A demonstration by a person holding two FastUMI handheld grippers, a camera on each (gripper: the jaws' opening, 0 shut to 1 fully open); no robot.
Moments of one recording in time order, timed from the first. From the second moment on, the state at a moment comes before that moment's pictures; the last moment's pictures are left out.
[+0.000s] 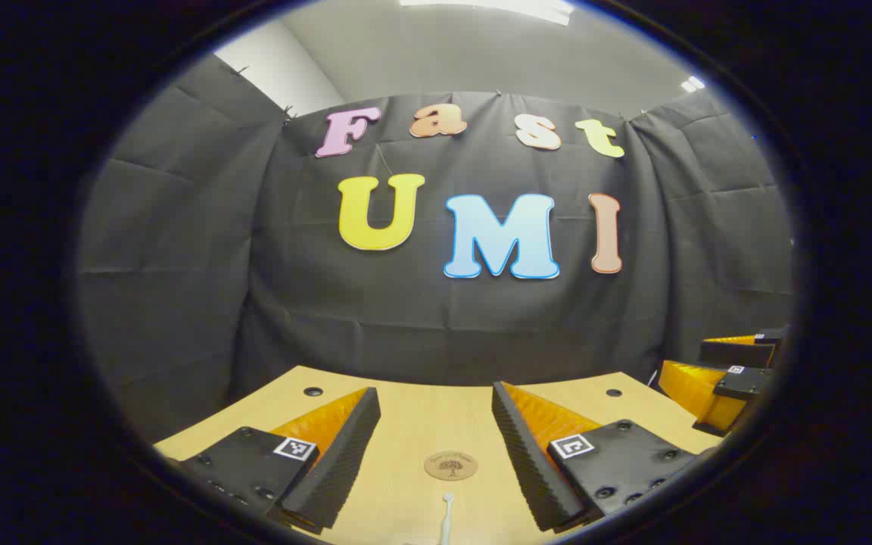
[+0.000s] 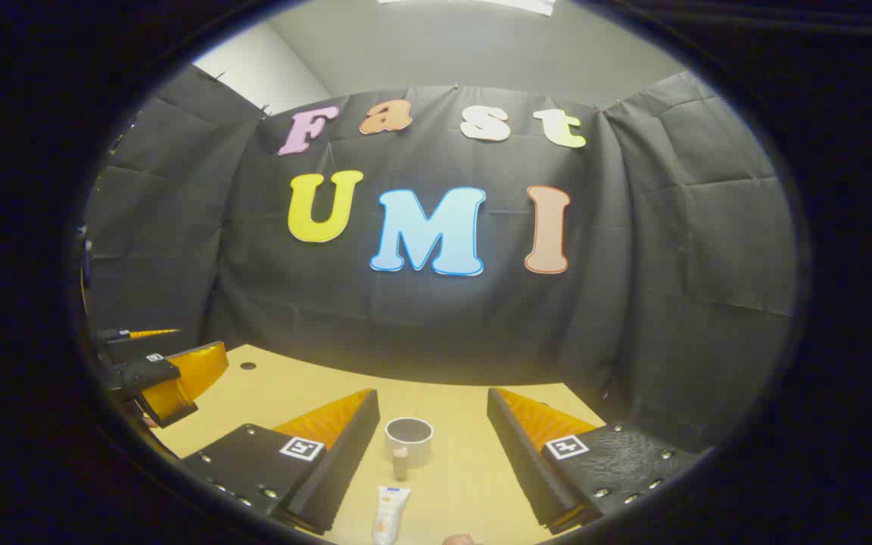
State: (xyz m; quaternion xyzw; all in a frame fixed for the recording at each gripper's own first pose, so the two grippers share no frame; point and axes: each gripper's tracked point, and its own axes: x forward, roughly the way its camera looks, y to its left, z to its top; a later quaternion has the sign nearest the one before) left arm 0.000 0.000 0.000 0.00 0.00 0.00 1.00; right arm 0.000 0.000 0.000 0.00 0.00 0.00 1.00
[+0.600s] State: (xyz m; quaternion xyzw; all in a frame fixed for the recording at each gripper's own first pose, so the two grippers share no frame) left arm 0.012 -0.005 0.000 0.00 0.00 0.01 1.00; right arm 0.005 -0.004 0.000 0.00 0.01 0.01 1.00
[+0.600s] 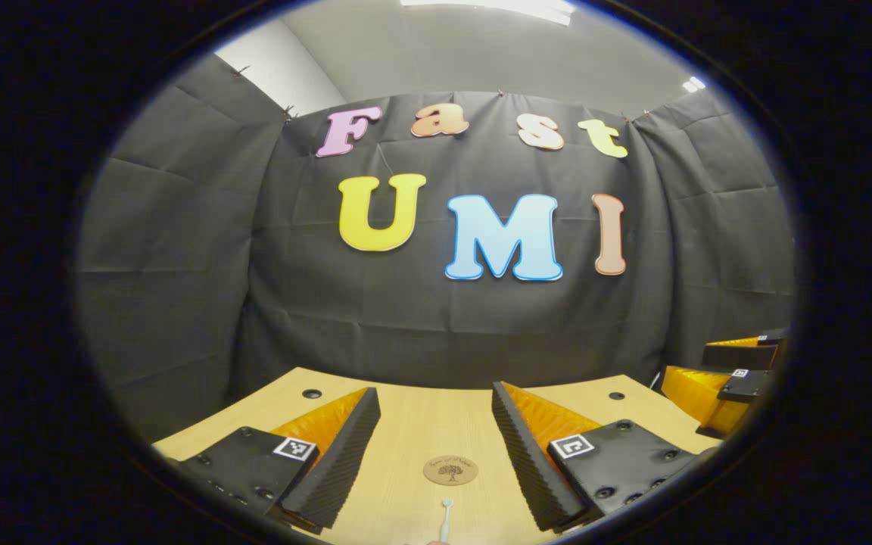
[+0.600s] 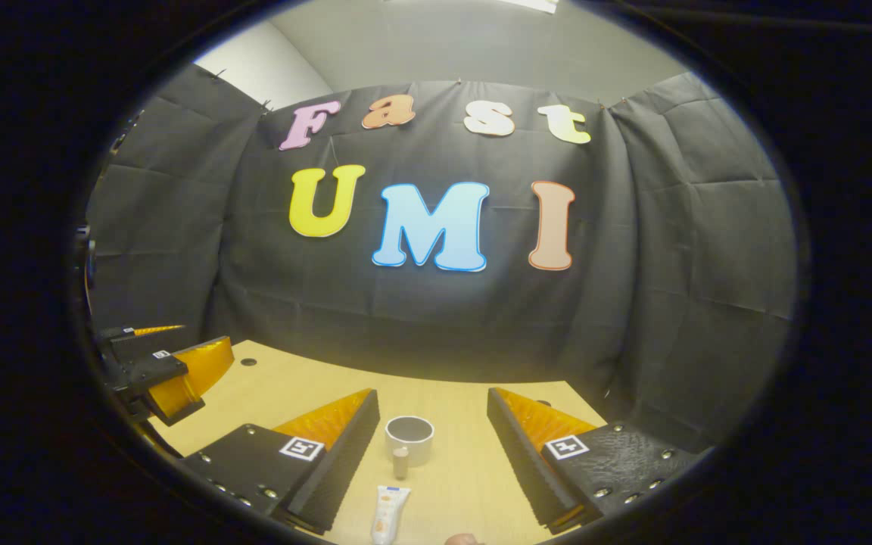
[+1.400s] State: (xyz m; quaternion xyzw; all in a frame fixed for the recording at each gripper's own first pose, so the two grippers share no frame) left arm 0.028 -0.009 -0.071 -0.04 0.11 0.00 0.99; right arm 0.022 0.020 -0.059 0.01 0.13 0.05 0.99
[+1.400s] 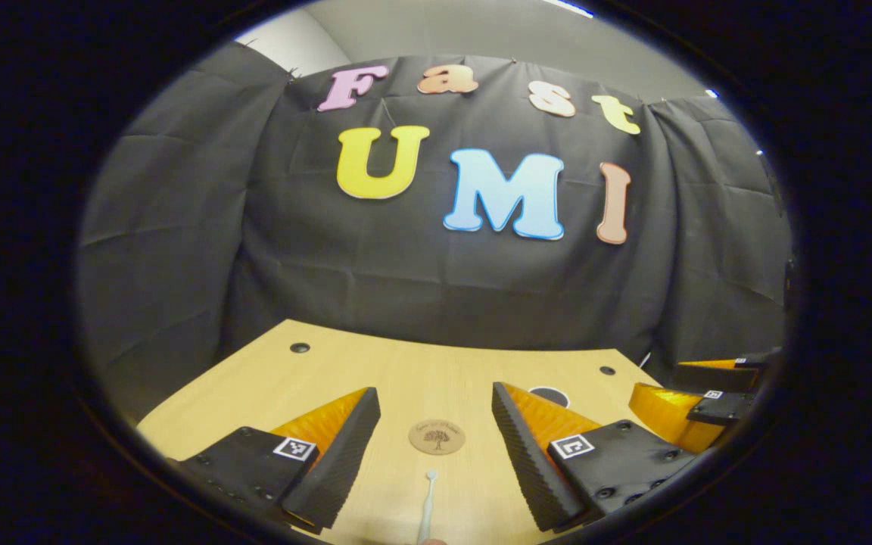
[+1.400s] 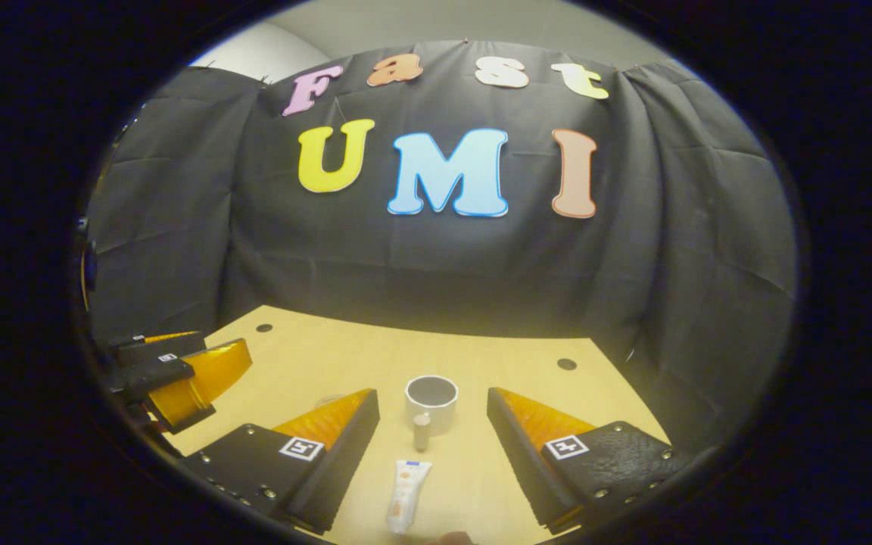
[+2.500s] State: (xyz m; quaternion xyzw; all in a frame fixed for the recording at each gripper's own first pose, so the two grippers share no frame) left arm 0.014 -0.013 -0.216 -0.03 0.40 -0.01 0.92; right arm 0.025 0.038 -0.172 0.05 0.36 0.07 0.93
